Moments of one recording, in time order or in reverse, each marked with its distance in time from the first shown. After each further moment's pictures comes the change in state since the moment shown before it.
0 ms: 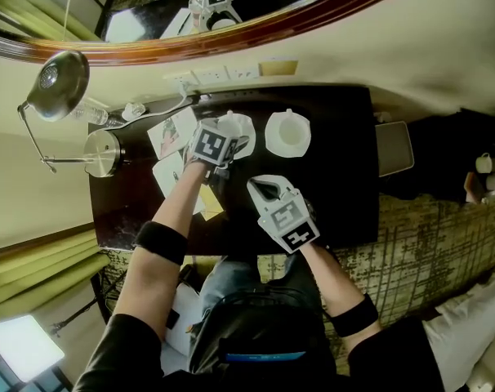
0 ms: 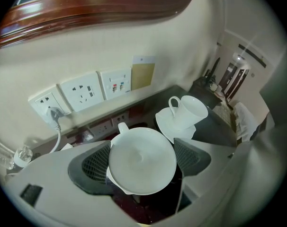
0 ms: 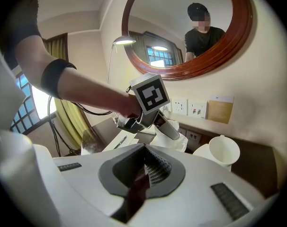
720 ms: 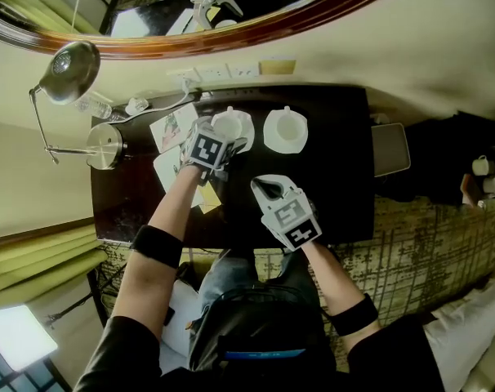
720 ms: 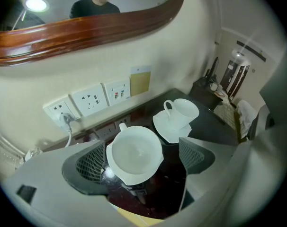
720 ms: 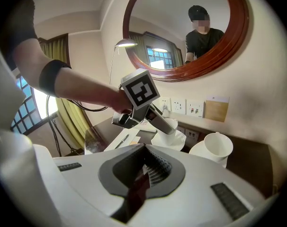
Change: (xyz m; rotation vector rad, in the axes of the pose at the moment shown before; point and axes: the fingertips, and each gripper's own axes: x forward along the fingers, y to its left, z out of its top) left arm -0.032 -0.017 0.001 0.019 -0.071 0.018; right arm -0.023 0.005 -0.010 0.006 0.012 -0.001
